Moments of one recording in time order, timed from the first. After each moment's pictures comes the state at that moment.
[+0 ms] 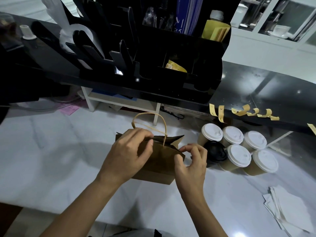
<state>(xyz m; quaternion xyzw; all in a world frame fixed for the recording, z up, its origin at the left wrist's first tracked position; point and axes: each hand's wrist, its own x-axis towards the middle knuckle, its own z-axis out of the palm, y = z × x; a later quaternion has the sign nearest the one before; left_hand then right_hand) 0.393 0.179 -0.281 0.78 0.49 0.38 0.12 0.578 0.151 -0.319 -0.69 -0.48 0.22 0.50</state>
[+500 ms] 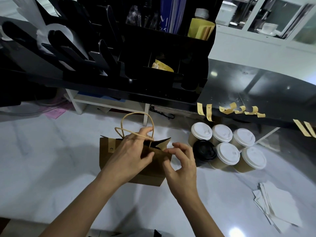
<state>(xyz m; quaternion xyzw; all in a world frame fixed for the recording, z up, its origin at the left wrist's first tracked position) 0.431 0.199 -0.297 0.77 0.54 0.24 0.23 0.604 0.151 -0.329 -0.64 -0.57 0.22 0.47</state>
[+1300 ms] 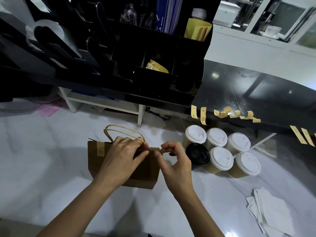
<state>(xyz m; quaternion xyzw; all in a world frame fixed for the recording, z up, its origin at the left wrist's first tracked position) 0.453 0.197 -0.303 0.75 0.58 0.26 0.18 0.631 0.175 -0.326 -0.59 -0.58 0.29 0.48</state>
